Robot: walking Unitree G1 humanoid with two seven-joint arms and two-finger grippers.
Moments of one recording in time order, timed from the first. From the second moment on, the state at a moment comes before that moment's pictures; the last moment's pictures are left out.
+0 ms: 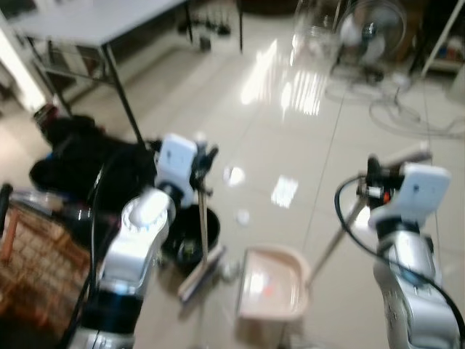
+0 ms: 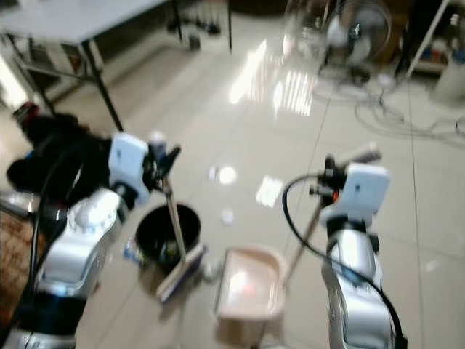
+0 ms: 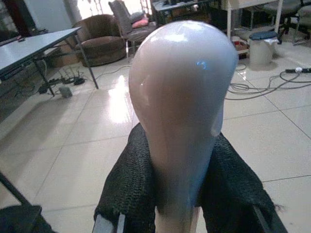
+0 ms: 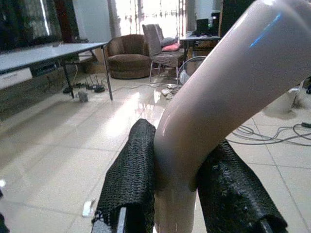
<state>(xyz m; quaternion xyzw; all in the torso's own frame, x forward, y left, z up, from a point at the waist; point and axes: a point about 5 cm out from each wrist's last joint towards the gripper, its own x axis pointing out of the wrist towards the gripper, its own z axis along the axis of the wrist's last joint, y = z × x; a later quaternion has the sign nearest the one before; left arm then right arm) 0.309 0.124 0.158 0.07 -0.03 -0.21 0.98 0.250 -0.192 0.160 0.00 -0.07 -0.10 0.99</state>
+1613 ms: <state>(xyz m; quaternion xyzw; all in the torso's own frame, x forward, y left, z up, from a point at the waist) 0.321 0.051 0.115 0.07 -0.12 -0.20 0.97 0.267 -0.214 0.134 -0.07 -0.12 -0.15 0.98</state>
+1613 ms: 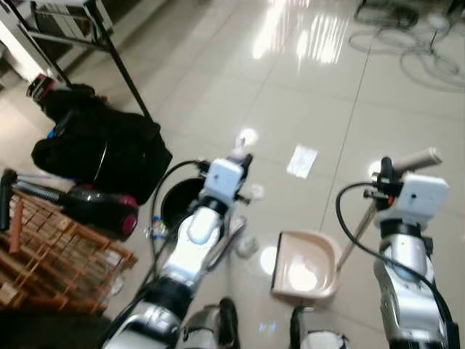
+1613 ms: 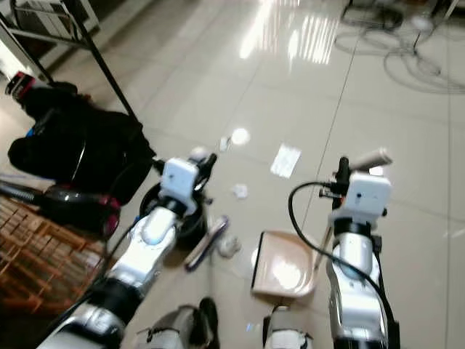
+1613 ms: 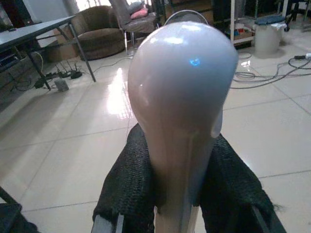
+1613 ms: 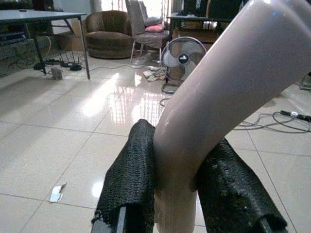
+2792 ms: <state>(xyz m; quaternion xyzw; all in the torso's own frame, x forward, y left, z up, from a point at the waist) 0.366 0.048 0.152 -0.03 -0.09 -0.09 0.99 0.289 -0.187 0.138 -0.12 -0.26 -0.17 0.94</state>
